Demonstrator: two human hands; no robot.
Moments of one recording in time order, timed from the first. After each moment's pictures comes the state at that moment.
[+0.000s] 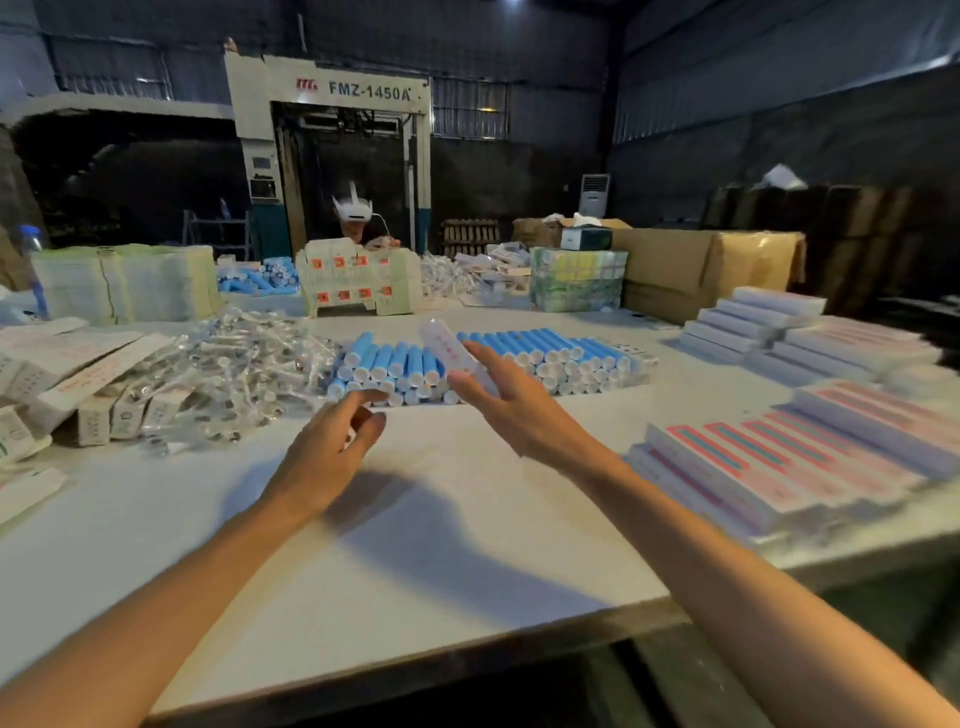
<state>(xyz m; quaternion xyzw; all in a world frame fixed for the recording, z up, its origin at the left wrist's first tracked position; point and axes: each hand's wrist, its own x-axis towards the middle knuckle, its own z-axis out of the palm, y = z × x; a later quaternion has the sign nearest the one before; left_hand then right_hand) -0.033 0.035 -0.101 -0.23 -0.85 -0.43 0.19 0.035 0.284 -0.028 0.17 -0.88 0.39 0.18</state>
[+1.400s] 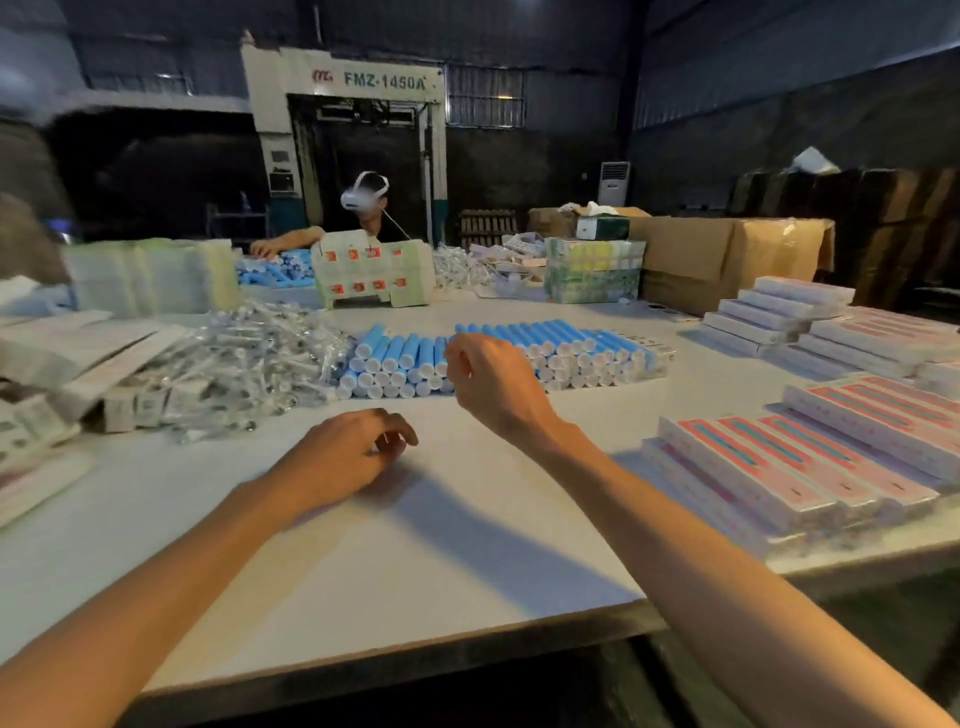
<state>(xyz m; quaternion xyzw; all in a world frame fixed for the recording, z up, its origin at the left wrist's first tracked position) -0.020 0.039 -0.084 -0.29 -0.93 -0.19 0.13 -0.003 0.265 -0.030 0.16 -0.90 0.23 0.32</state>
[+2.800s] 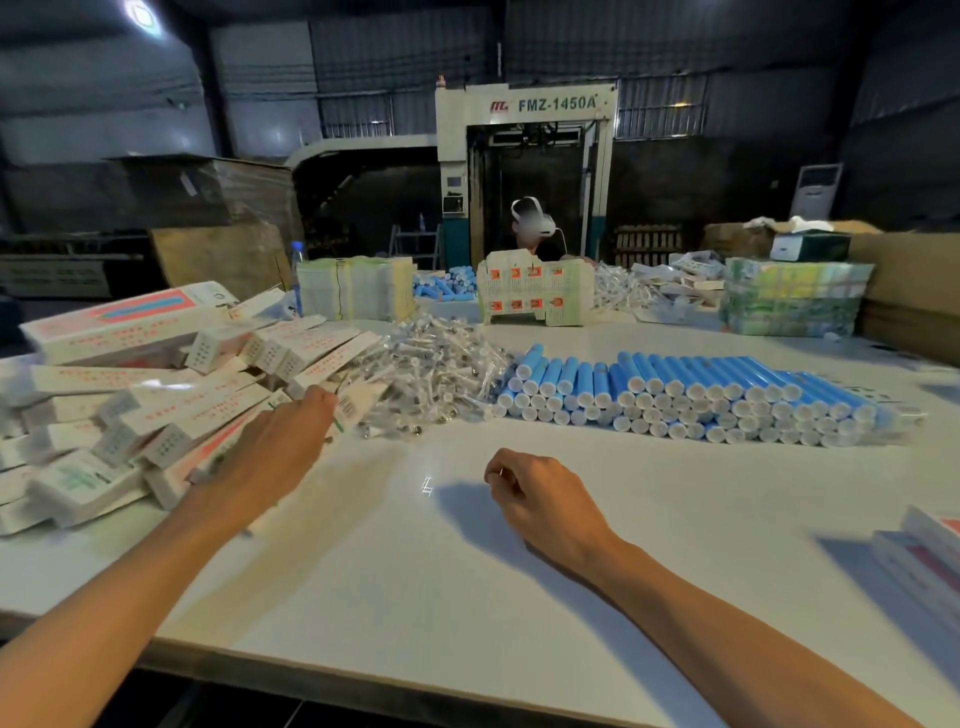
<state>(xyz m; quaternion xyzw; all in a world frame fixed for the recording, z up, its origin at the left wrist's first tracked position) 0.024 -0.144 -0.051 0.10 -0.96 -0.14 0.22 -0.012 0.164 -0.115 0.31 -0.89 0.29 0.18</state>
